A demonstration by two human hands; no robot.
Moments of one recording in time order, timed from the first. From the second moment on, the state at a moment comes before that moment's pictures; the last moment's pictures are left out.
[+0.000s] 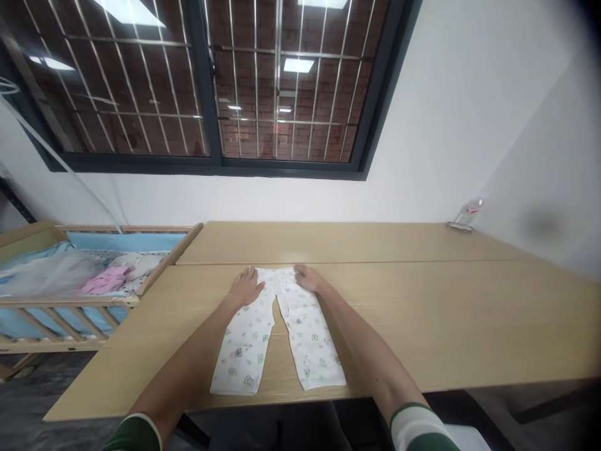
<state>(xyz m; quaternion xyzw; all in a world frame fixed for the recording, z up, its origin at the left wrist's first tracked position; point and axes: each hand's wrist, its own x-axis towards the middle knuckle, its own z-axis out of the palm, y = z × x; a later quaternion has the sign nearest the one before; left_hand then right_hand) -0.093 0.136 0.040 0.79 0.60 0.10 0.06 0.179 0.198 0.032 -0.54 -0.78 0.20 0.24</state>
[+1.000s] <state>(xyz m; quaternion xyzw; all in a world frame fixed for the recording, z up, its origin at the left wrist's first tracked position) 0.048 -0.070 0.077 0.77 0.54 0.17 0.30 0.162 0.210 0.075 -0.62 -0.59 0.37 0.36</state>
